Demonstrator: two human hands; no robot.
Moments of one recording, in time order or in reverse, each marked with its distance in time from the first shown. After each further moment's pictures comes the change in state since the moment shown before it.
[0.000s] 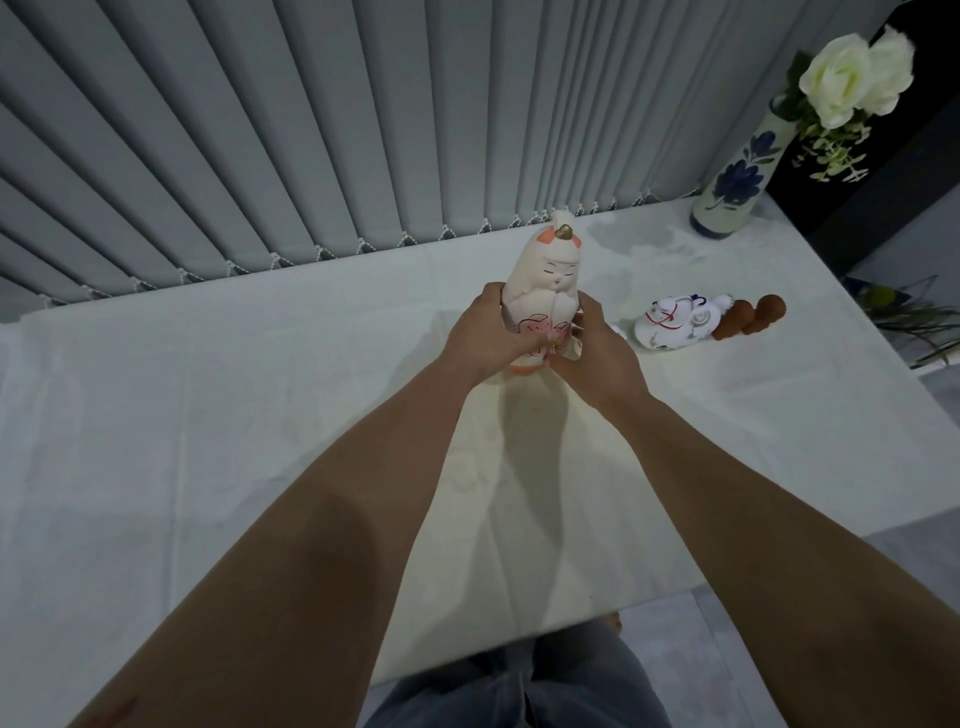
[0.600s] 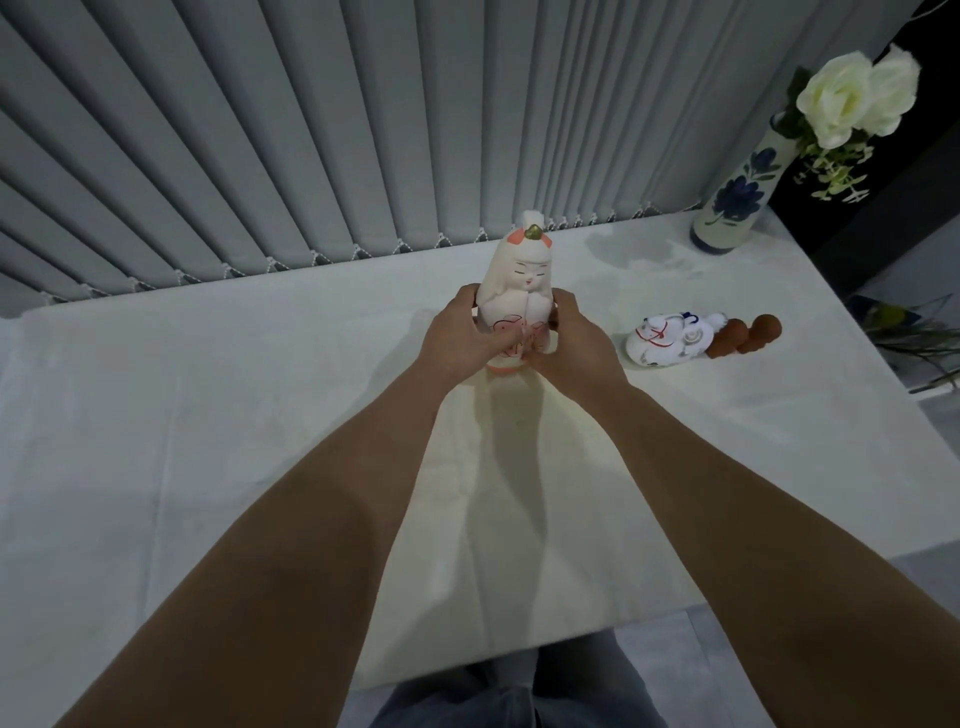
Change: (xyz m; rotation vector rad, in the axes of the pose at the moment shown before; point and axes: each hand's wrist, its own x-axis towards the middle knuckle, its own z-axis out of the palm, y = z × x) left_hand 0.001 0.009 -0.007 -0.034 0.111 -0.024; right_hand 0.028 -0.009 -0.006 0.001 -0.029 -0.124
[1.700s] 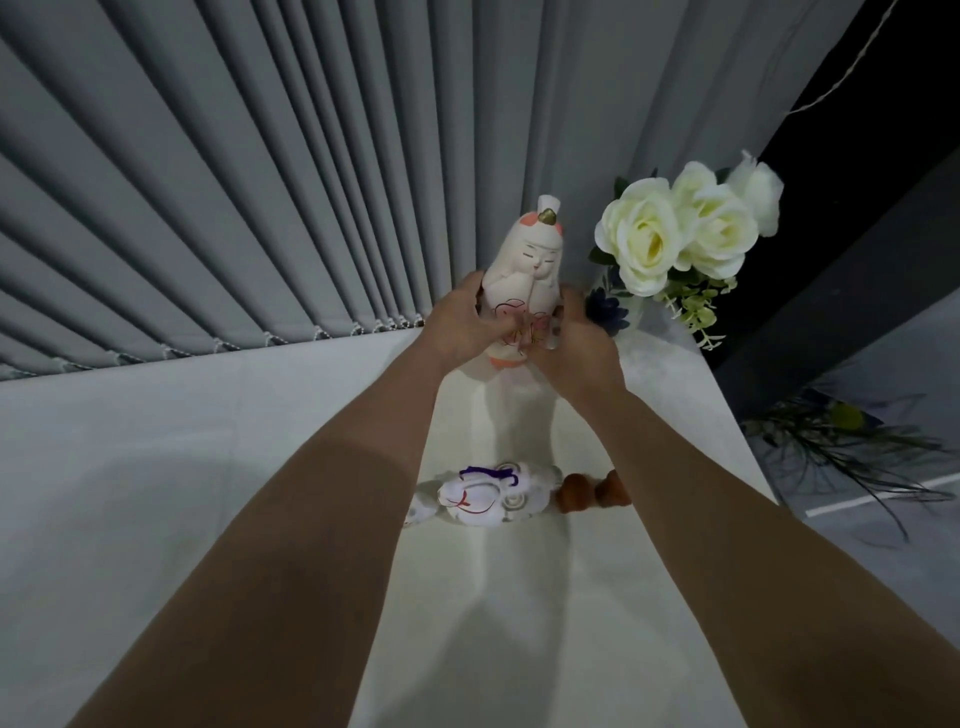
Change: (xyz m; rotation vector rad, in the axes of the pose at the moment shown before) left_hand 0.209 0.141 0.179 0.069 -0.001 0.043; right_hand 0.190 0.173 -0.158 -0.084 0.112 0.007
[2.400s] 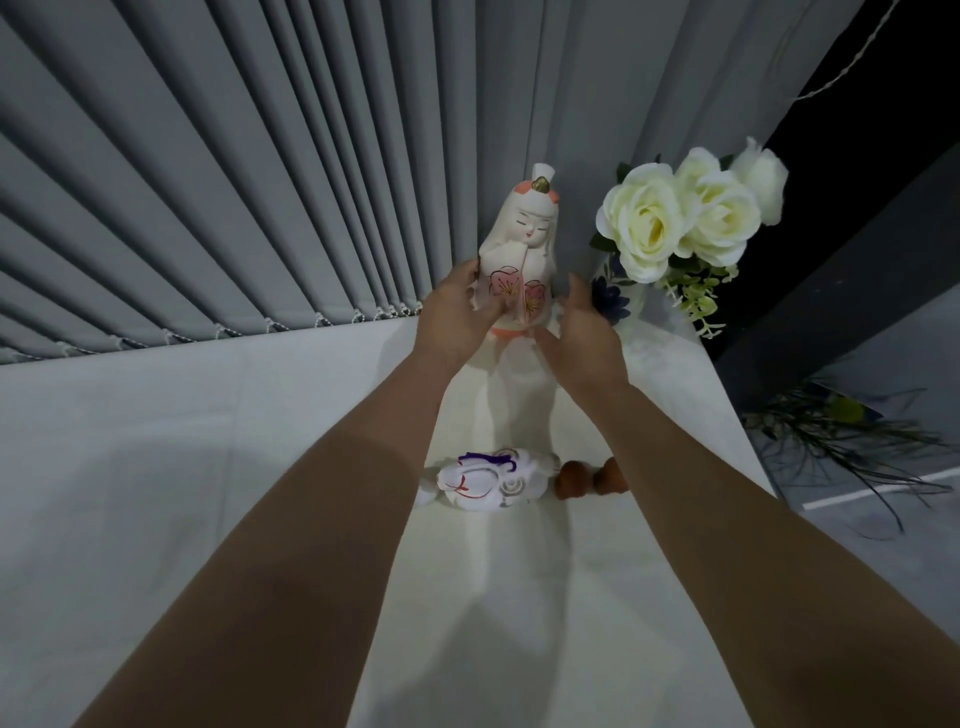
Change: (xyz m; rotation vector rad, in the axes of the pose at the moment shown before) left_hand -0.004 -0.011 0.011 -0.016 0.203 0.016; right_hand 0.000 0.005 0.000 -0.054 -0.003 0.011
